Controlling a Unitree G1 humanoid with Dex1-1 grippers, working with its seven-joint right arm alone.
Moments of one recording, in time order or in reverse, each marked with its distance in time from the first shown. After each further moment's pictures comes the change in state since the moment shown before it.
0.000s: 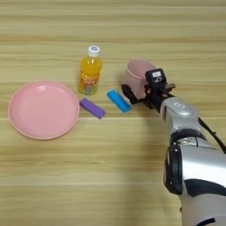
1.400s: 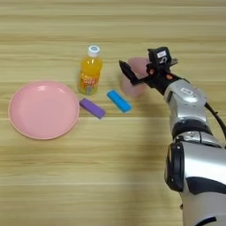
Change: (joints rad) arm -0.017 -0.011 -0.038 -0.169 0.085 -0.128 0.155
